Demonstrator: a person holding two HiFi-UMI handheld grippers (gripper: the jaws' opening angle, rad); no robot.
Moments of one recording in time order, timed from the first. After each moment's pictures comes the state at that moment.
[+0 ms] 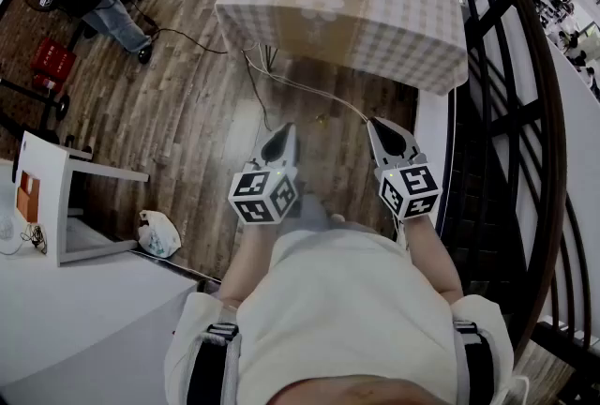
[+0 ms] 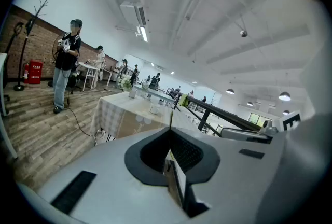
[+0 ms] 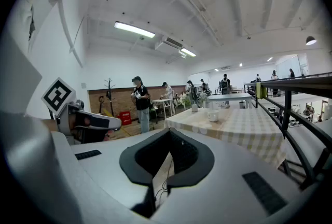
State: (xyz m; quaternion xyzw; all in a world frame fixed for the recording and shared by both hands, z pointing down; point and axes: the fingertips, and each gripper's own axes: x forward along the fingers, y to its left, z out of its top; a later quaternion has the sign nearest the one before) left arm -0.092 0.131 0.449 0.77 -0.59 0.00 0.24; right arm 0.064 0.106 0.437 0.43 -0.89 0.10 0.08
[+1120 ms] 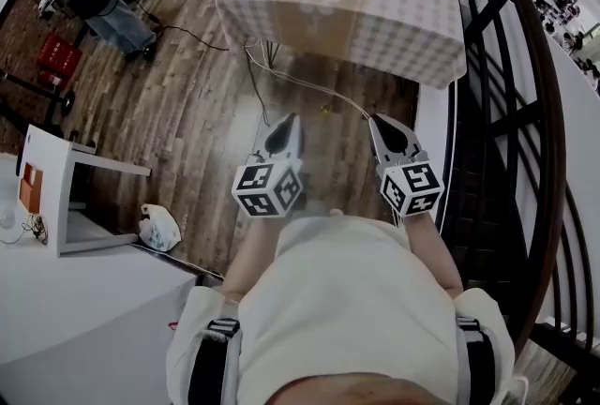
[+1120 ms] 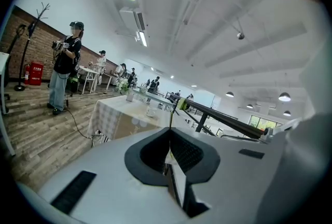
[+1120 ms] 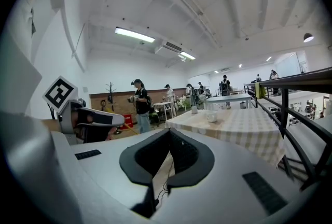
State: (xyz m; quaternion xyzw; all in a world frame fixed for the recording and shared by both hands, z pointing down) left arm -0.054 0.136 0.433 0.77 -0.59 -0.03 0.23; right arm 0.097 0.118 0.434 0.43 -0.90 0.10 0.06
